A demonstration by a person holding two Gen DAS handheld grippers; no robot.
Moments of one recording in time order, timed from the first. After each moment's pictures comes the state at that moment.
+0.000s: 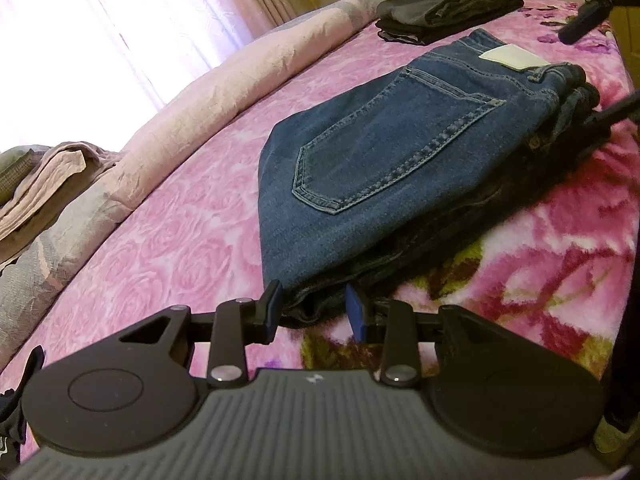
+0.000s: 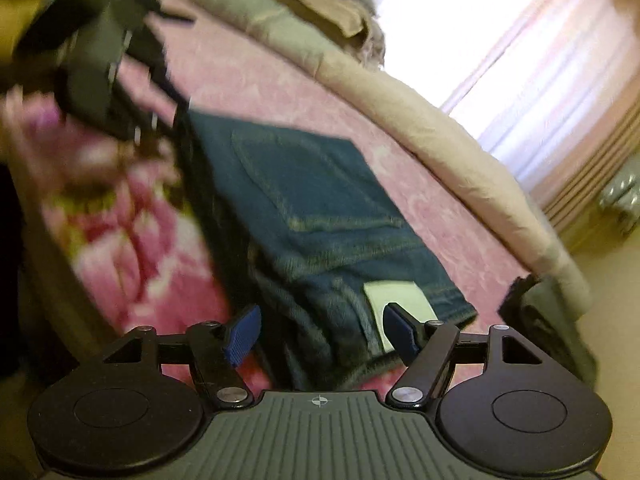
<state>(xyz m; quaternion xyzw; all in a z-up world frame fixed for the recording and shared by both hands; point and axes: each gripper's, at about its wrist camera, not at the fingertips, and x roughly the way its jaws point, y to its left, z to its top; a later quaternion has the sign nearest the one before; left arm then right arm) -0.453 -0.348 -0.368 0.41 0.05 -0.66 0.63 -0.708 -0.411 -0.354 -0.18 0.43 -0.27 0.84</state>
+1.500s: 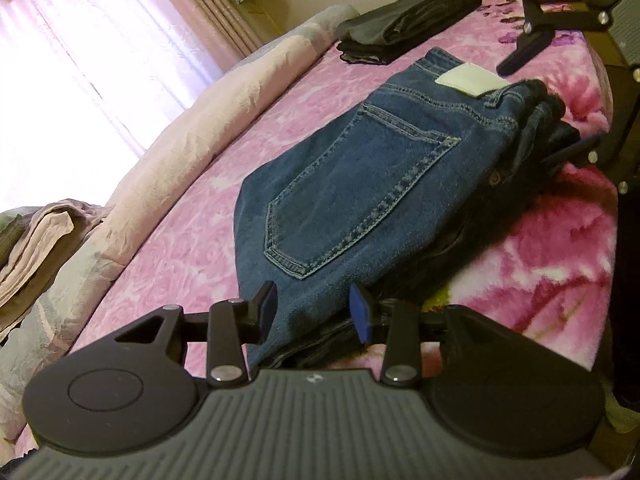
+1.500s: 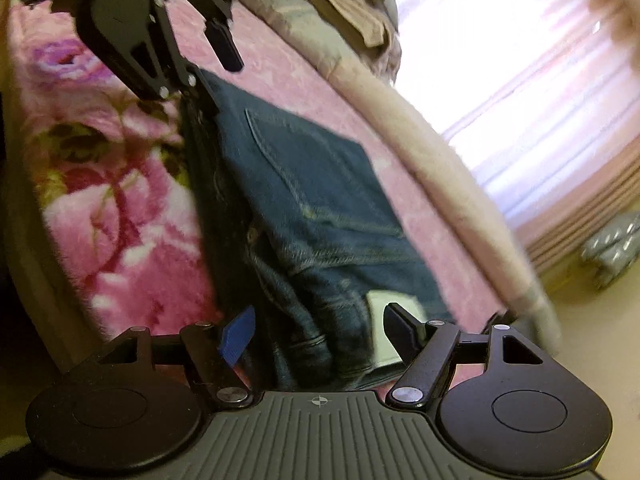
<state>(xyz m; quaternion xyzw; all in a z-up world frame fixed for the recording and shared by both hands) -0.490 -0.358 -0.355 0.43 -0.01 -0.68 0.59 -0.697 -0.420 -0.386 -0.23 0.43 -0.27 0.83</state>
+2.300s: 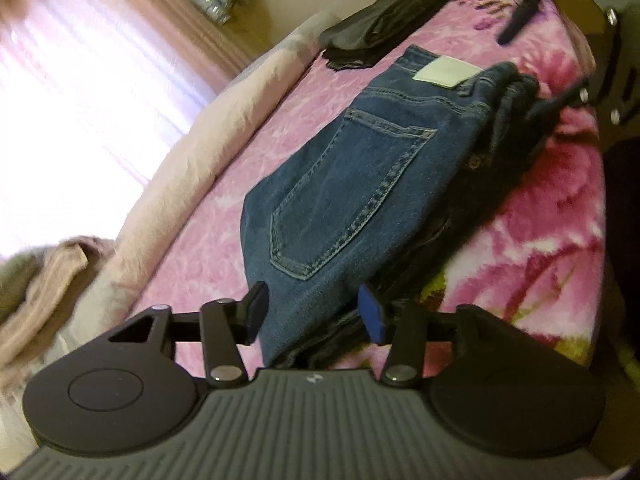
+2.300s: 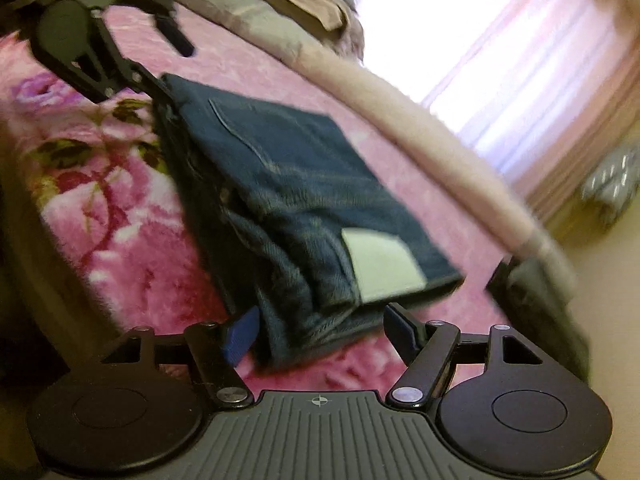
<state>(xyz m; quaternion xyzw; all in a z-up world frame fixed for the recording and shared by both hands) -0.499 -0.338 -0.356 0.45 -0.08 -0.67 0.58 -0.736 -0.418 -0.371 -0.19 0.40 -0.30 0.85</state>
